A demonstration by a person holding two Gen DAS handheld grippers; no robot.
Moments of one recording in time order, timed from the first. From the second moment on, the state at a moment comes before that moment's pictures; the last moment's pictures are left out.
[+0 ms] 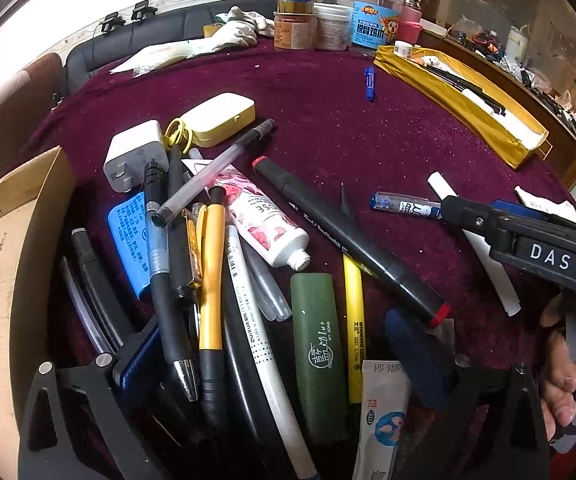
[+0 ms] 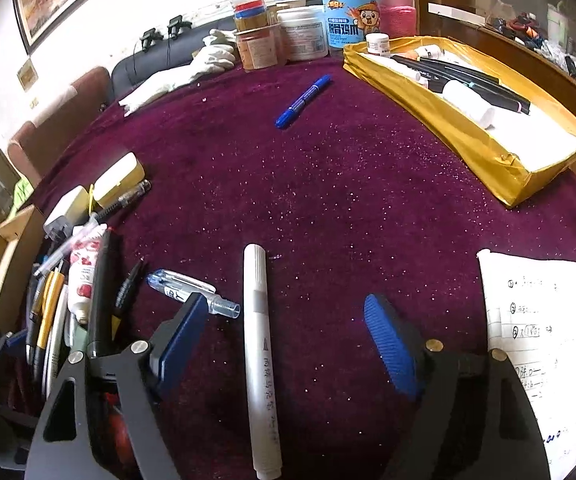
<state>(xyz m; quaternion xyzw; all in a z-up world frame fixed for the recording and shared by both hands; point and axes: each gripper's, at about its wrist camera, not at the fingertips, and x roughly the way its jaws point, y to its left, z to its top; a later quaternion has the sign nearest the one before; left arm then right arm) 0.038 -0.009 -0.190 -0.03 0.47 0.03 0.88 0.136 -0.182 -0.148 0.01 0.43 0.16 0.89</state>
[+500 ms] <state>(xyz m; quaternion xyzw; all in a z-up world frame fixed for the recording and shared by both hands) 0.039 -0.008 -0.190 -0.04 0.47 0.02 0.88 0.137 -0.188 -0.149 0.03 0.43 0.16 0.89</state>
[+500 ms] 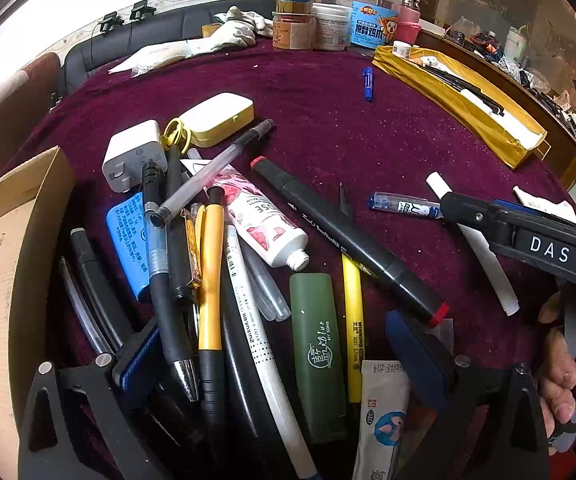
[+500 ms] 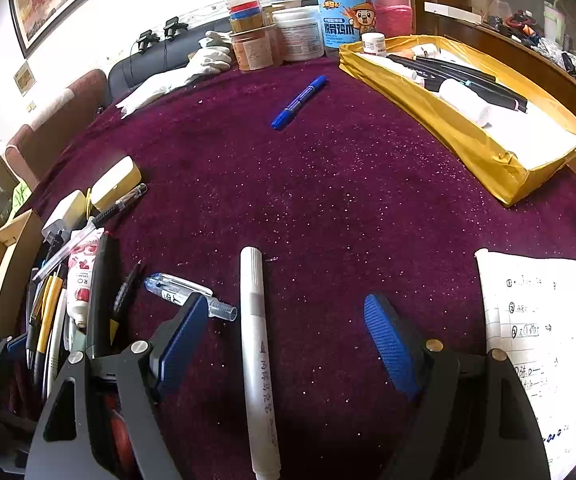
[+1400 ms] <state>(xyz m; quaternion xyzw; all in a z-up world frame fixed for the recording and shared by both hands) 0.035 -0.003 -0.187 -0.05 0.46 0.01 0.89 0.132 -0.196 -0.142 0.05 0.41 0.13 0.90</state>
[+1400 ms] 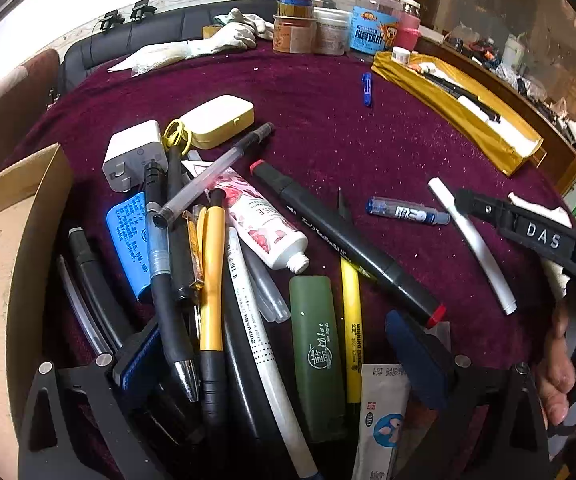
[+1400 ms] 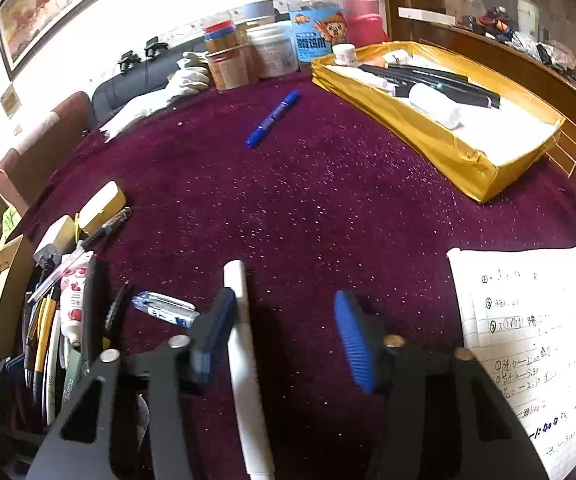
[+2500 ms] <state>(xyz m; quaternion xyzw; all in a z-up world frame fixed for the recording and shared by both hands) 0.085 -0.027 -0.132 -0.13 0.48 0.04 0.87 0.091 -0.182 -0.148 -0.01 0.42 0.22 0.88</state>
